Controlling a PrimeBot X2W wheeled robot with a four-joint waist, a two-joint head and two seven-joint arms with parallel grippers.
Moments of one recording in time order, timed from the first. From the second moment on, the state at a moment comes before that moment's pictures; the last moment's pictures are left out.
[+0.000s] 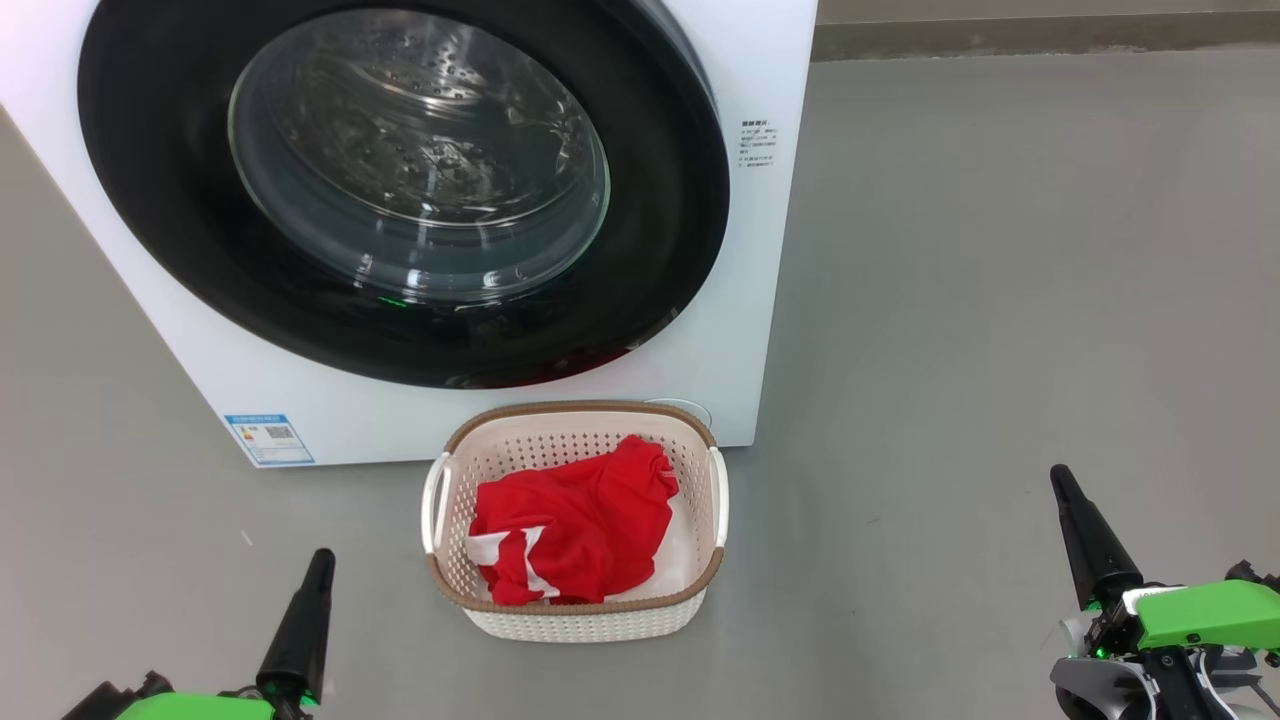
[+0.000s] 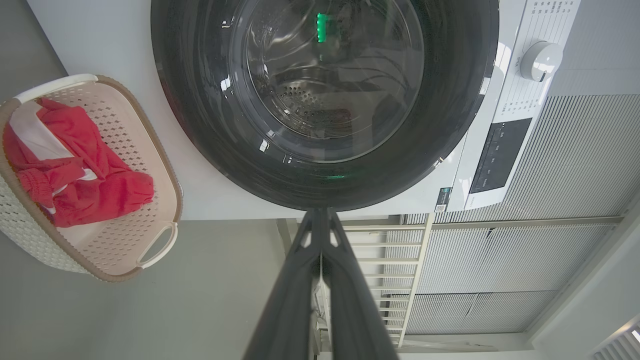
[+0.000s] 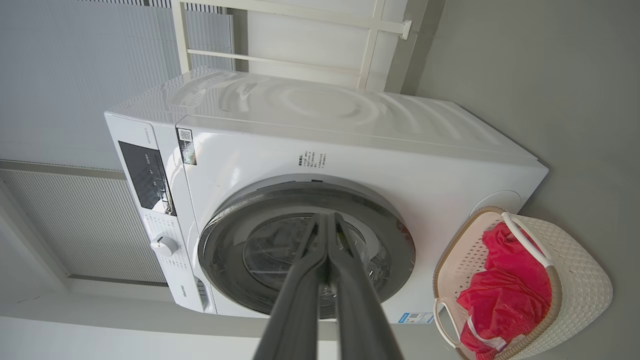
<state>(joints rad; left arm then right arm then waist) -0.07 0.03 0.08 0.27 -1.60 -0.12 0.11 -0.06 -0.04 -0.13 0.27 1.60 0.13 0.11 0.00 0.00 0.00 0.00</state>
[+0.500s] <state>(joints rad) -0.07 0.03 0.08 0.27 -1.60 -0.12 0.11 -0.06 -0.04 -0.13 0.27 1.60 0.13 0.11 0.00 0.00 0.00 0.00</state>
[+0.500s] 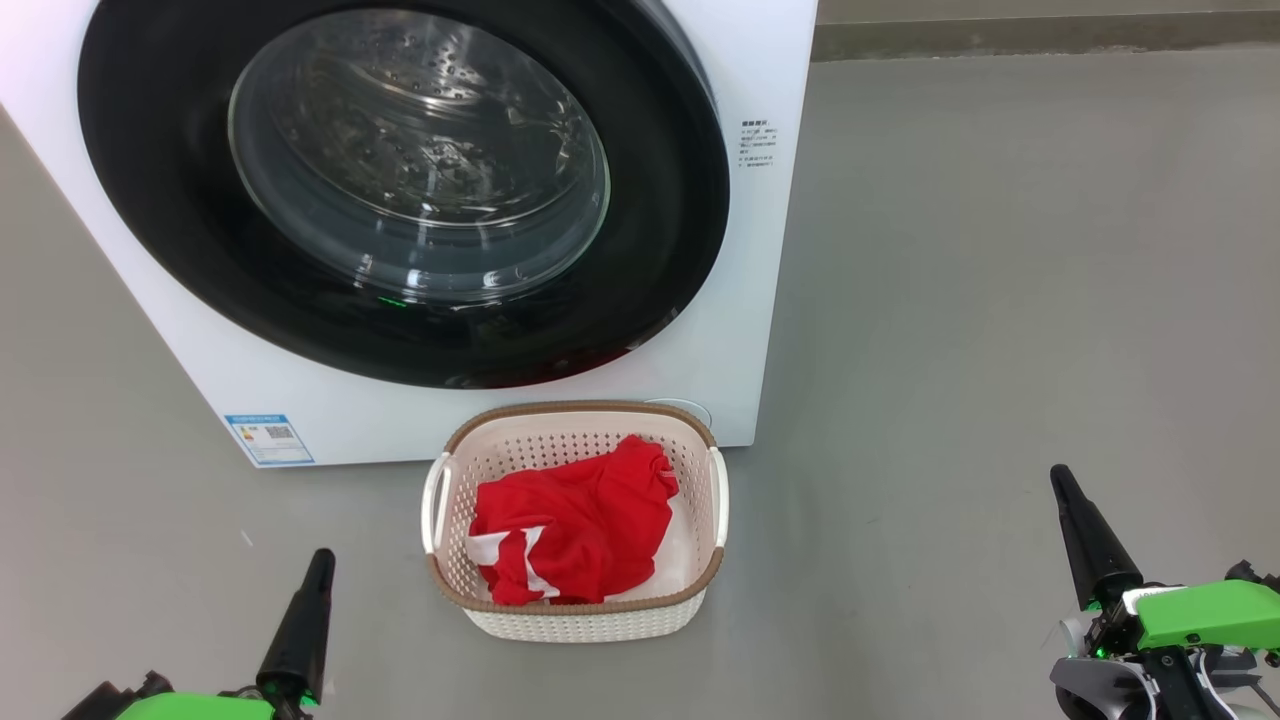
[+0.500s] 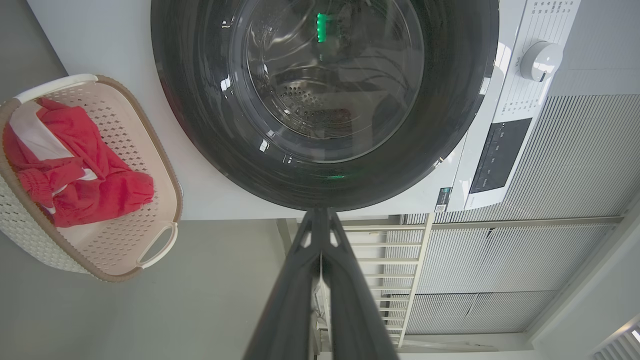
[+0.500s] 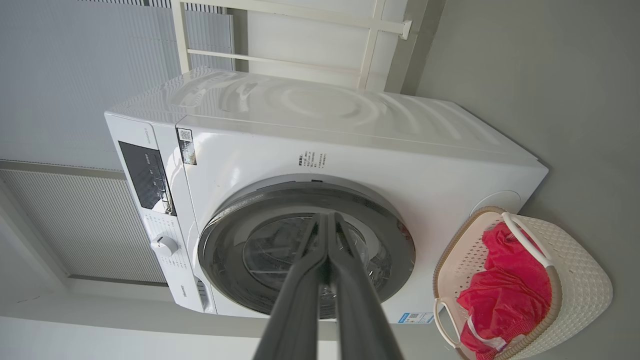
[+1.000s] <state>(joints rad) -0.07 0.03 0.08 0.27 -1.60 -0.12 0.11 -0.06 -0.04 -0.13 0.27 1.60 0.13 0.11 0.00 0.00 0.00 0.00</state>
